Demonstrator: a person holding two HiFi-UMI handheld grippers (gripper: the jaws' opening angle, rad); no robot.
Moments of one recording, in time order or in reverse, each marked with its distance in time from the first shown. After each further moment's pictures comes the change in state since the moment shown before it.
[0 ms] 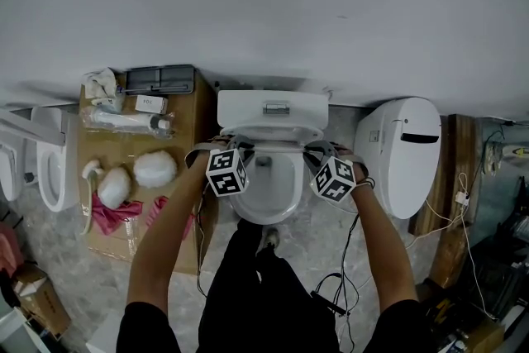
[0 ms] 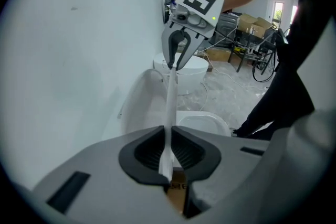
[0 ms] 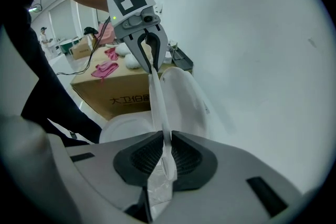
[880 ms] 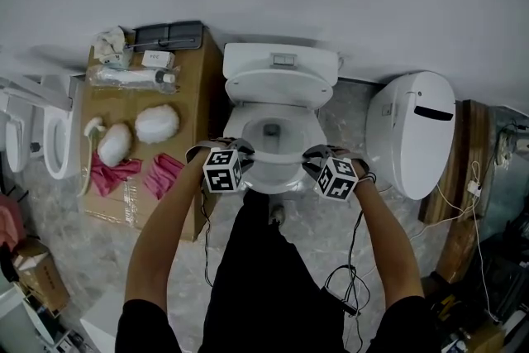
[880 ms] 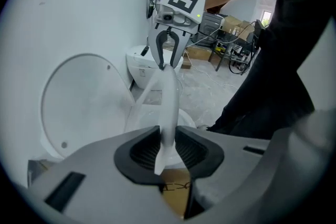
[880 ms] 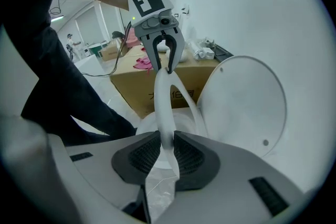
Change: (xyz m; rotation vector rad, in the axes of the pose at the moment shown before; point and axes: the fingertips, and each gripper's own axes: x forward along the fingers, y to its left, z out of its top) left arm 0.017 -0.170 -0.035 0.032 0.032 -0.195; right arm 0.007 0.167 -0.047 -0.102 -0.038 0.260
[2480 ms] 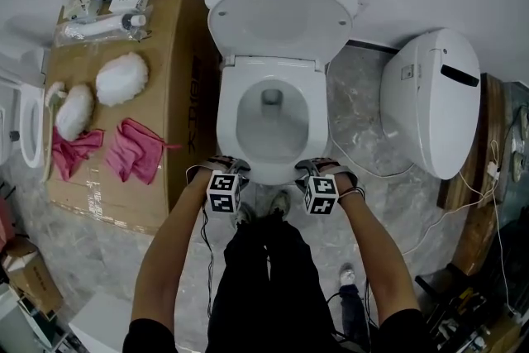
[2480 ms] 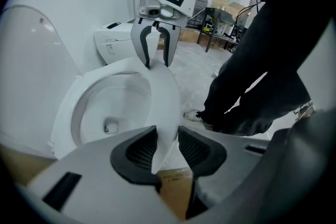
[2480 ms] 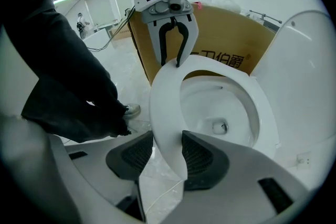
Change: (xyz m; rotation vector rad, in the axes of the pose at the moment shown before) left arm 0.227 -0.173 -0.119 0.099 0.080 -0.047; right arm 0.234 0.172 -0.121 -0.123 0.119 0.055
